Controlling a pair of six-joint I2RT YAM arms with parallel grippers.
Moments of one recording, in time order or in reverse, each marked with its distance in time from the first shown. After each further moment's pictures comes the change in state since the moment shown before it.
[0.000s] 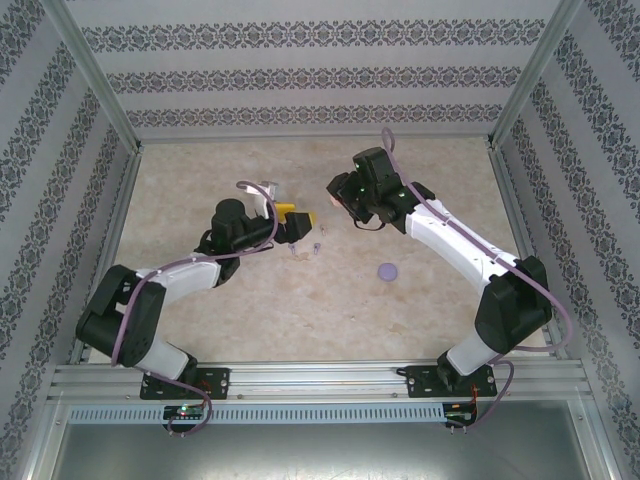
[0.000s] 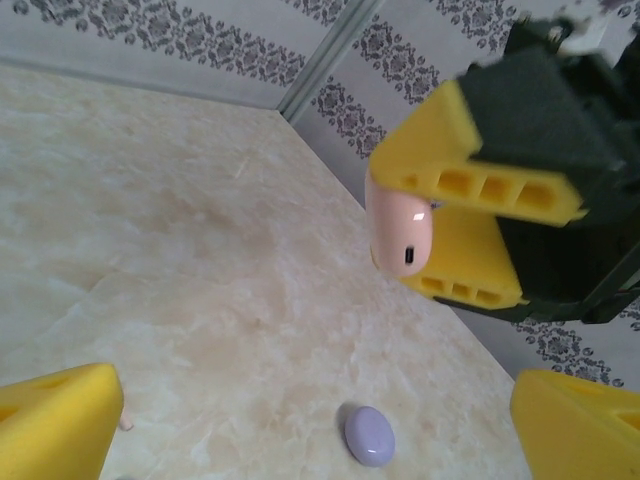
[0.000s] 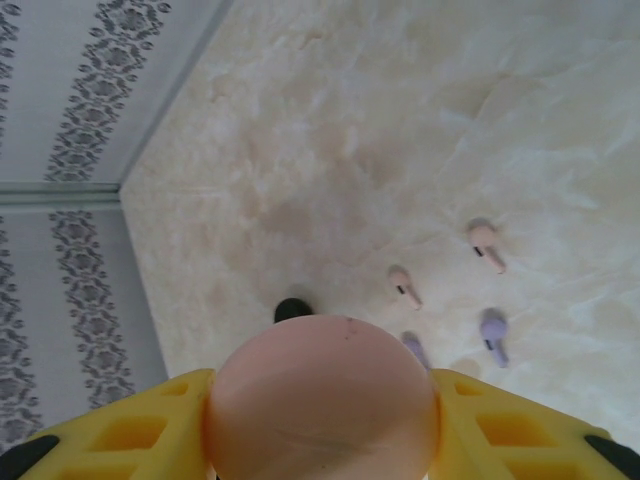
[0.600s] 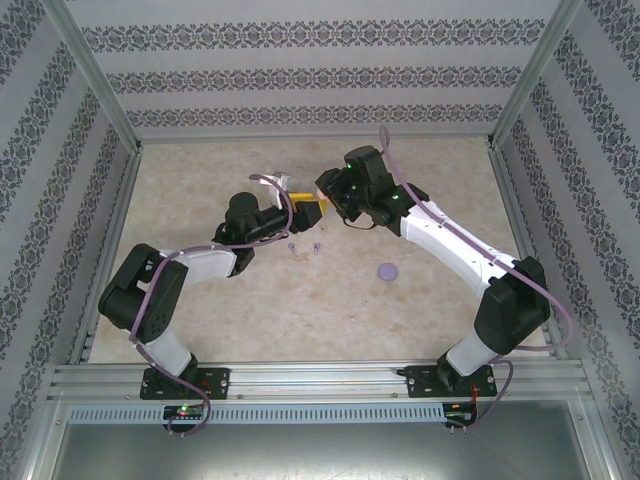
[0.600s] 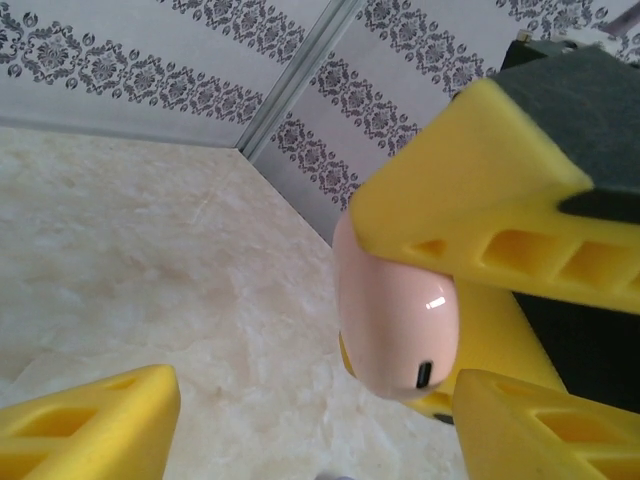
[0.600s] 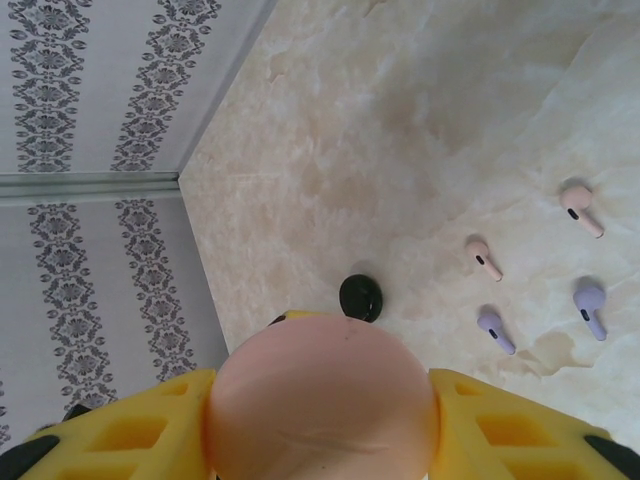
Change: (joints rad) left arm -0.035 0.151 0.109 0.171 -0.002 -0.054; right arm 0.051 0.003 0.025 0.052 -0.008 0.087
